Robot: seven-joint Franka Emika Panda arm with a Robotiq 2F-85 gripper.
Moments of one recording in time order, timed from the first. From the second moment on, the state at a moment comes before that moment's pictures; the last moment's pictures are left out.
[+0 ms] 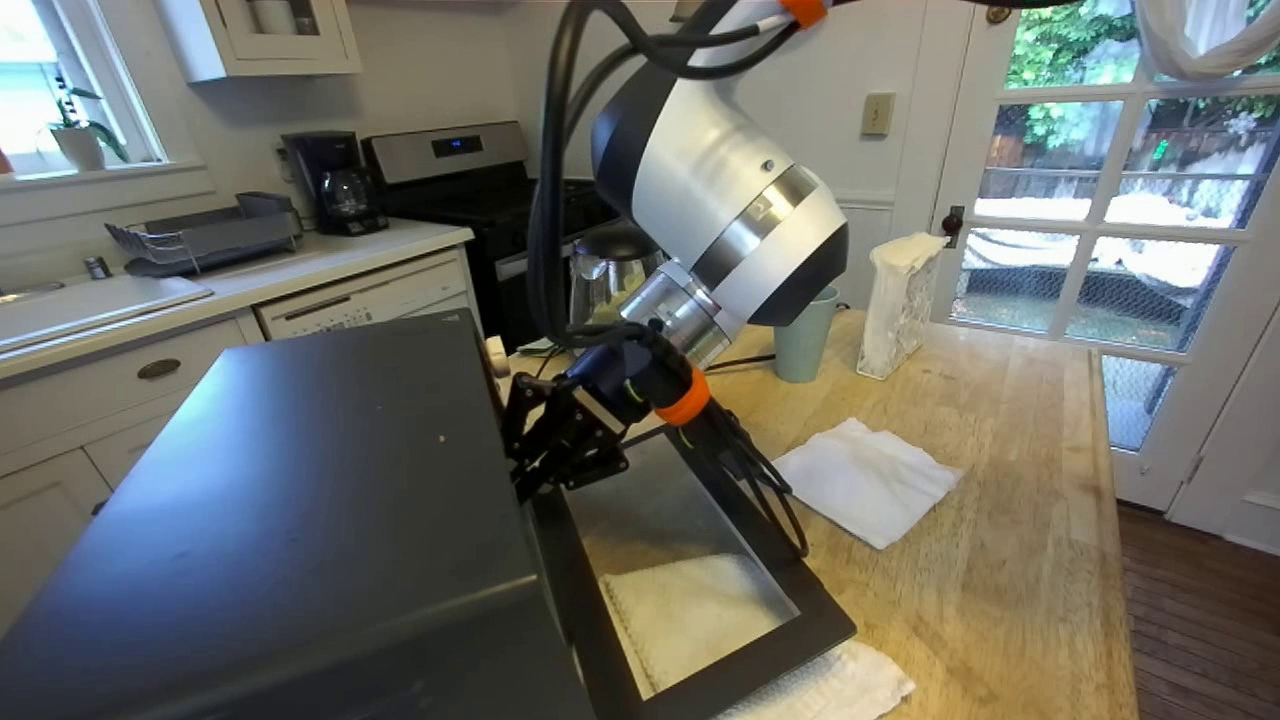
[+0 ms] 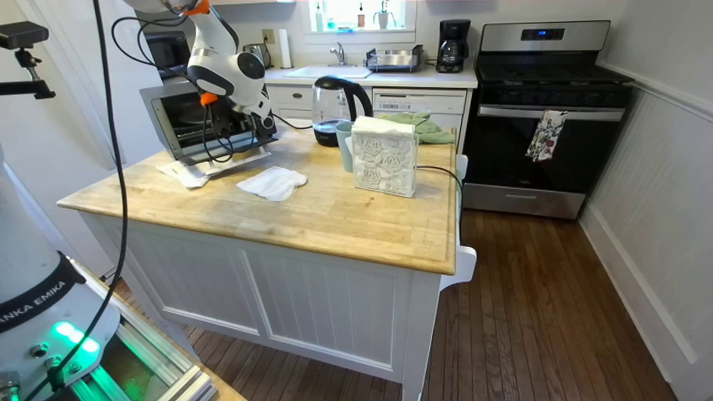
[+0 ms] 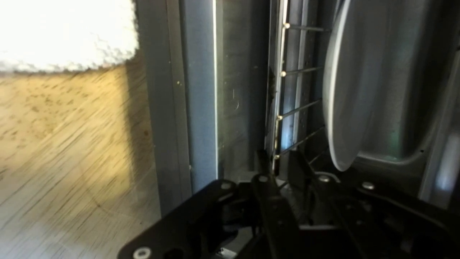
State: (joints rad) arm 0.19 0.58 0.20 -1.85 1.45 2.55 -0.58
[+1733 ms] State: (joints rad) arm 0.18 0.54 0.17 -1.93 1.61 2.55 -0.61
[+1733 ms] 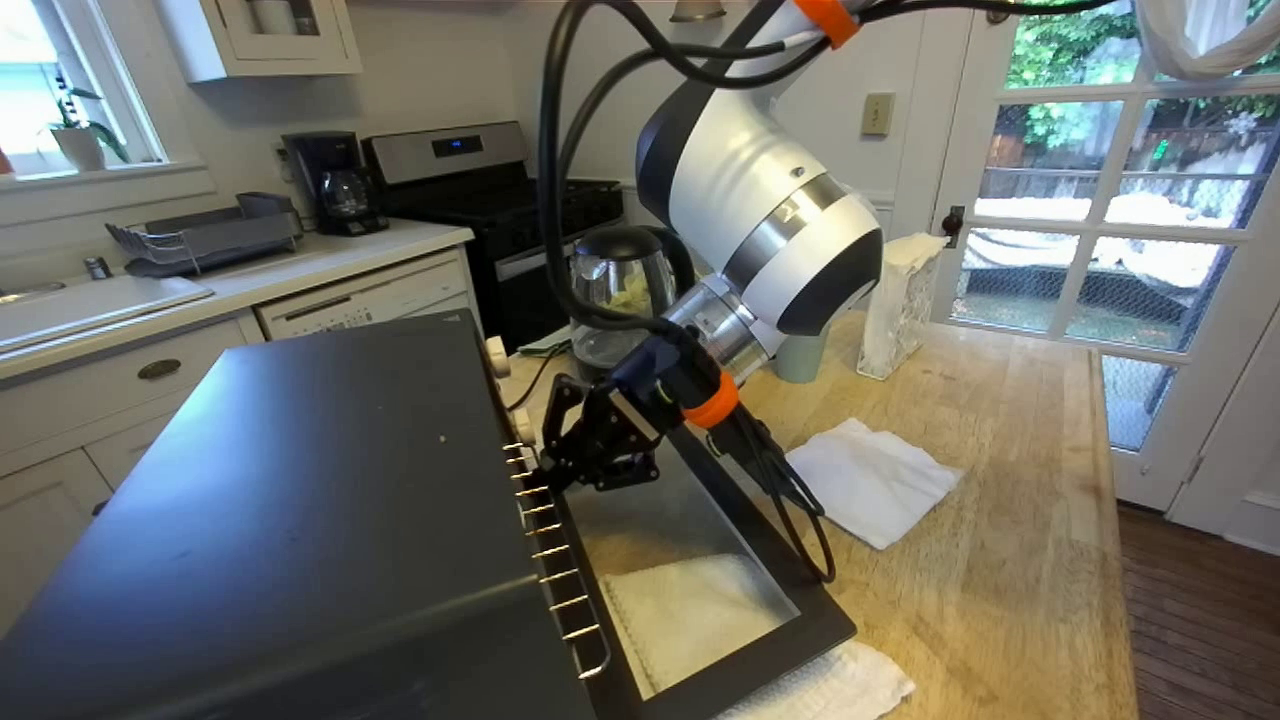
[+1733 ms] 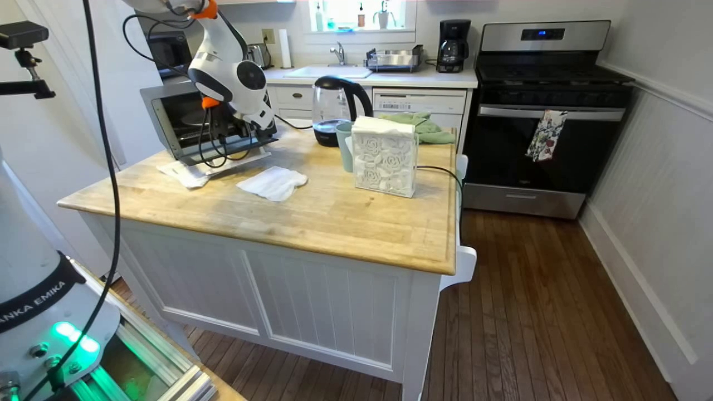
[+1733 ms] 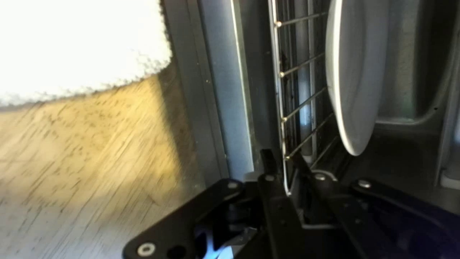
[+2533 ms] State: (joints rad) arm 0.18 0.50 0.14 -1.99 1.65 2.54 -0.64
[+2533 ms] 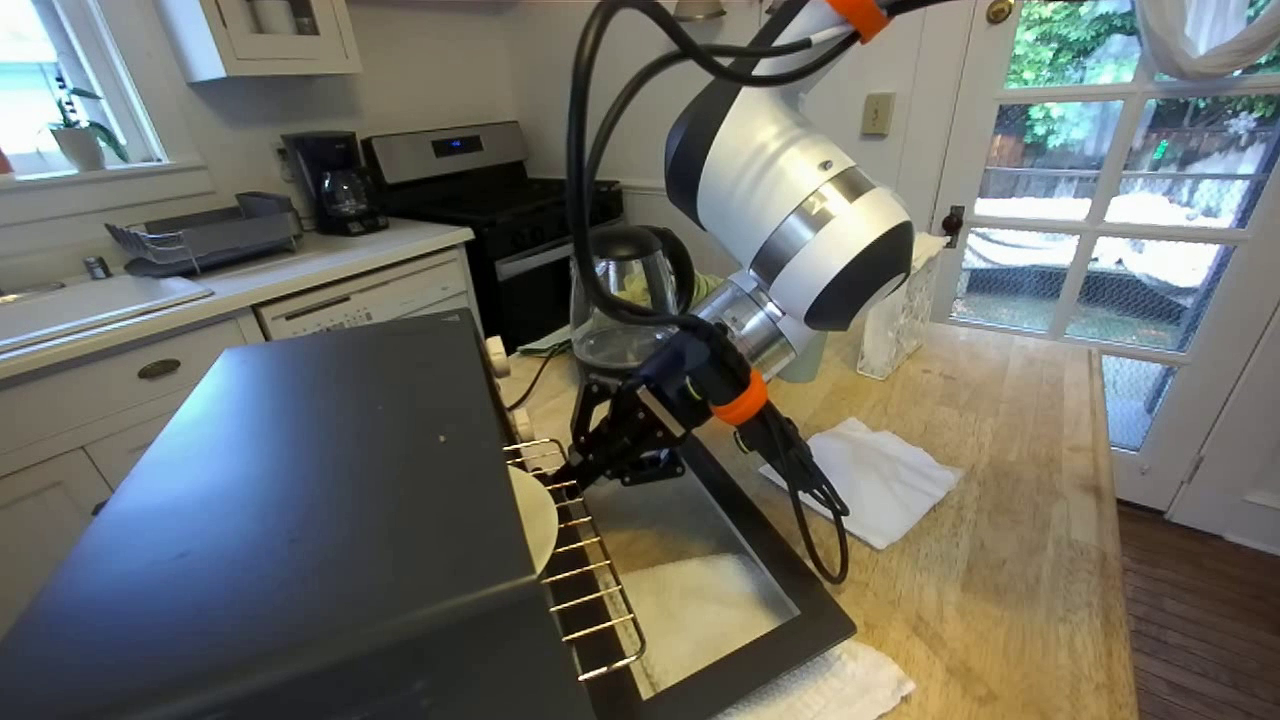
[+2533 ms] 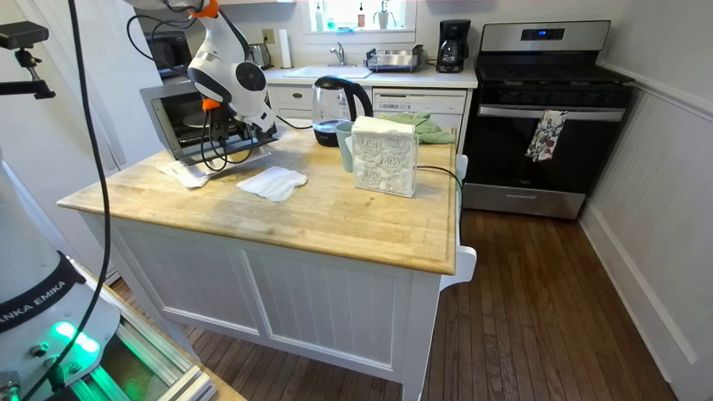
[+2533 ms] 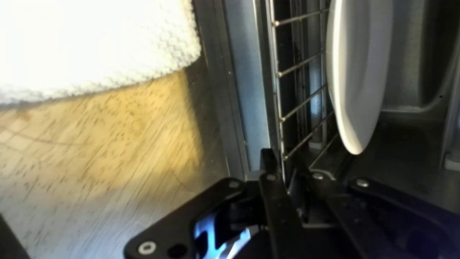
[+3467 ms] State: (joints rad) arm 0.19 0.50 0.13 -2.01 1.65 2.55 -0.66
